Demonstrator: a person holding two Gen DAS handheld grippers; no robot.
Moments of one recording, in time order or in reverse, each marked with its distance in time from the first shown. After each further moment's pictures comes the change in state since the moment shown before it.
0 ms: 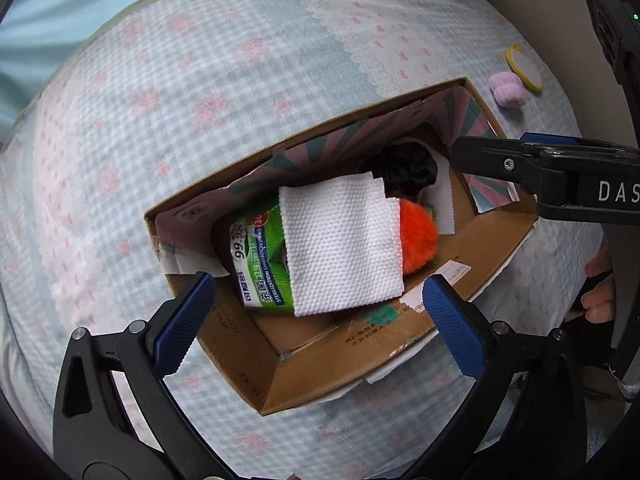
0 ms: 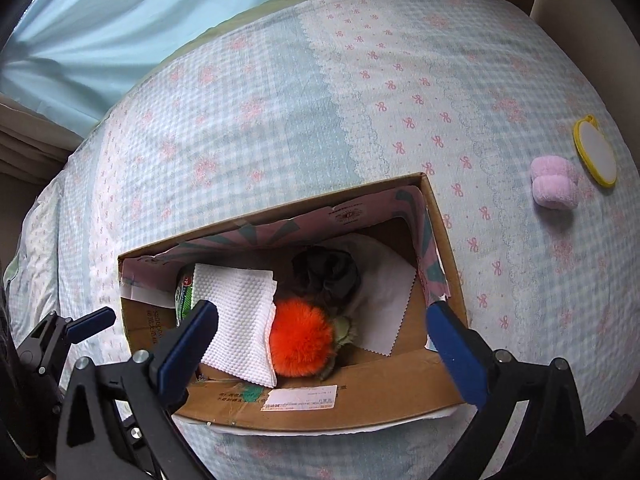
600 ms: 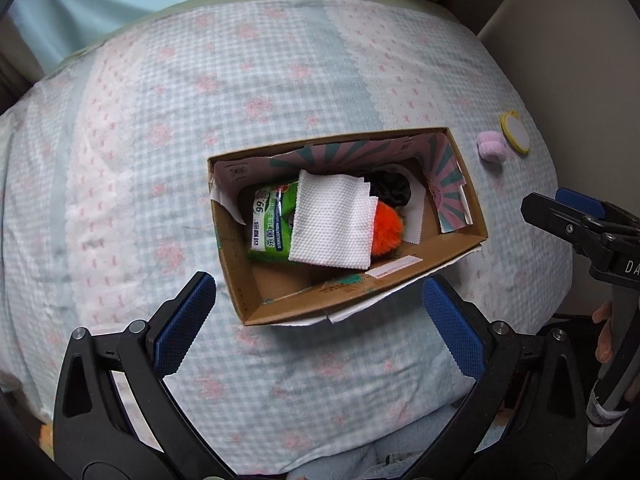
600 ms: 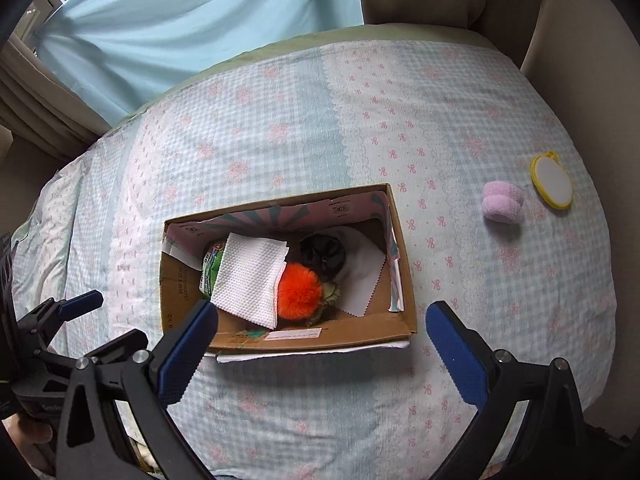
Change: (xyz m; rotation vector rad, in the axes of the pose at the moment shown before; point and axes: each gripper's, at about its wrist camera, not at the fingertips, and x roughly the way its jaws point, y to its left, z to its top) left arm -0.100 -0.001 -0.059 -0.236 -0.139 -0.020; right arm -0.114 0.002 -0.053 -0.126 -0.118 -0.030
